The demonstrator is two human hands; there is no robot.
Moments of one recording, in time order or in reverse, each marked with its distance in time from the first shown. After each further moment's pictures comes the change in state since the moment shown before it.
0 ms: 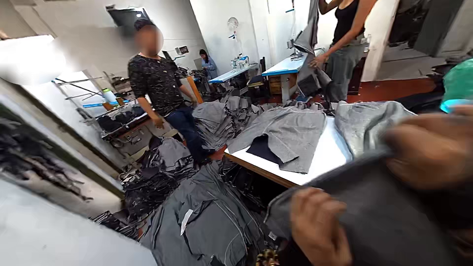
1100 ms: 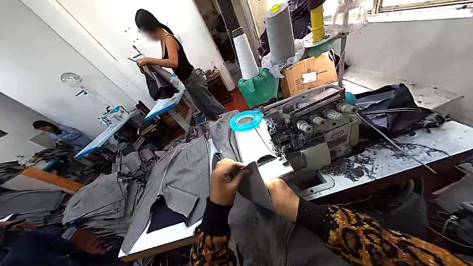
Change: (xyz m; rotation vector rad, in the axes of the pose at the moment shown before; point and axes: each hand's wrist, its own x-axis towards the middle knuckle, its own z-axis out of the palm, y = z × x) left_hand 0.096 -0.044 0.177 -0.603 -0.503 0.055; right_hand -0.120 -0.002 -0.052 0.498 -0.688 1.117
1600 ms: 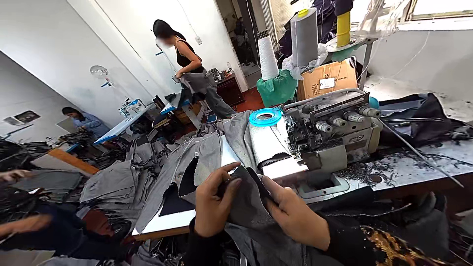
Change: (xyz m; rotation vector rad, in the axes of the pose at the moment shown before) left_hand -0.025 0.065 -0.062 0.049 0.091 0.006; right_hand -0.030 -0.062 0.003 0.284 0.108 -0.348
